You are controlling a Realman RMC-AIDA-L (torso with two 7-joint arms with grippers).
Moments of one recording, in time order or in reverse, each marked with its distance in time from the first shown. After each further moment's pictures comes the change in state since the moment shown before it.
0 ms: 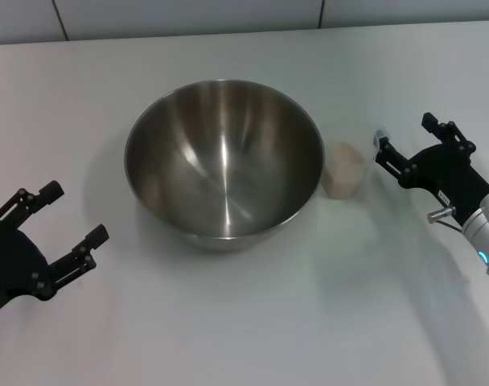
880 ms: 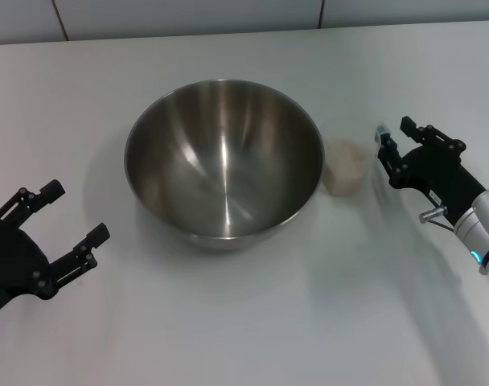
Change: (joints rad) left arm -0.002 -0.003 -0.004 -0.002 0.000 0.000 -0.005; right arm 0.010 0.003 -0.012 0.007 -0.008 0.000 0.000
